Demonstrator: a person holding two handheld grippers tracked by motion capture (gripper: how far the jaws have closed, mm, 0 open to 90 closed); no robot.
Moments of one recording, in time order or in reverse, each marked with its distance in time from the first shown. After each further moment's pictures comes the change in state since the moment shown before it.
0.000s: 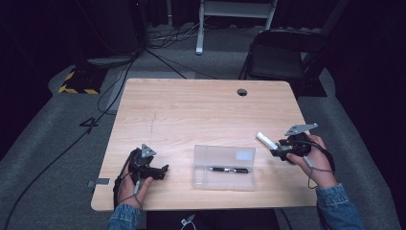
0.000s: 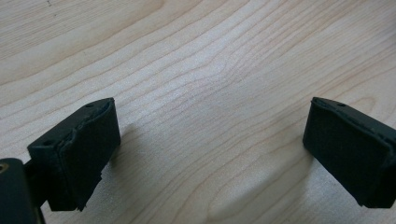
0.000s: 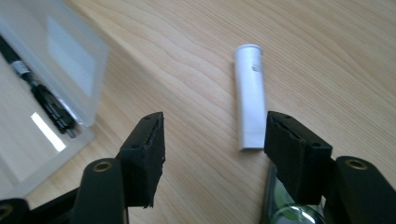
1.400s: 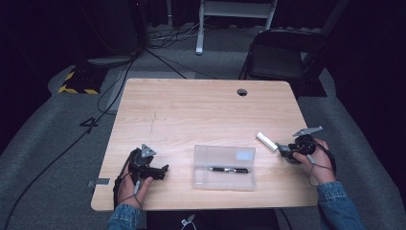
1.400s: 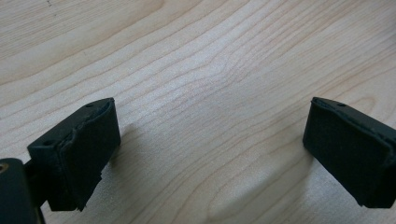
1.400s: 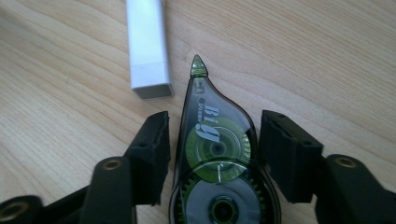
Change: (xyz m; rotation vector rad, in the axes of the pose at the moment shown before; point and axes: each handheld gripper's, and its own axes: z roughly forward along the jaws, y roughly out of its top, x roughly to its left) left arm 0.000 0.000 0.000 0.000 0.000 0.000; right arm -0.048 -0.043 0.034 0.069 -0.058 0.142
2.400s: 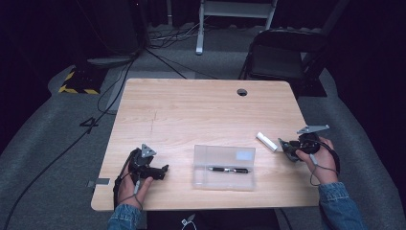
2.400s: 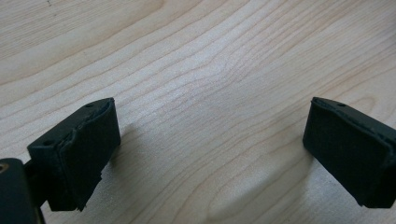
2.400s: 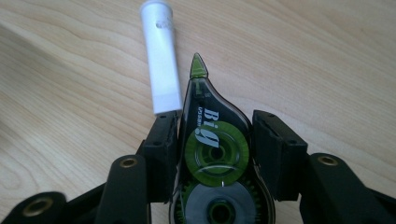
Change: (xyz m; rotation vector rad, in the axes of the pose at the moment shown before) left arm 0.000 0.000 0.000 0.000 0.000 0.000; right arm 0.009 0.009 -0.026 -0.081 -0.026 0.023
